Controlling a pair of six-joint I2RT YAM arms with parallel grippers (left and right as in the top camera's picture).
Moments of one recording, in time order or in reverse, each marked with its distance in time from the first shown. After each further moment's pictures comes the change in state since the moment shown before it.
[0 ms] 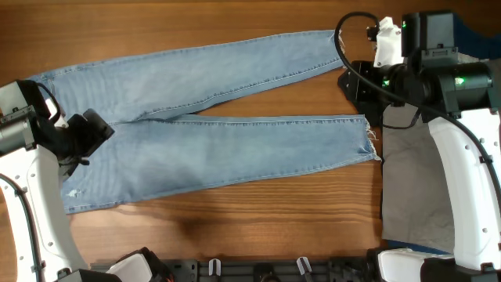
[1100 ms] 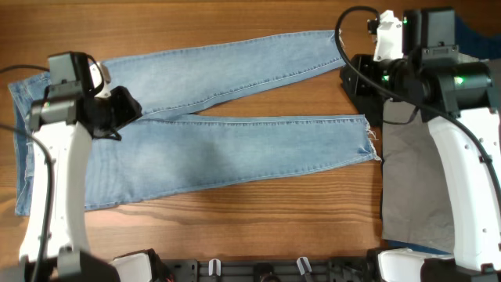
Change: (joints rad) left arm -0.250 0.075 0.000 0.225 0.075 0.020; right arm 0.000 -0.002 0.000 0.061 -0.011 0.003
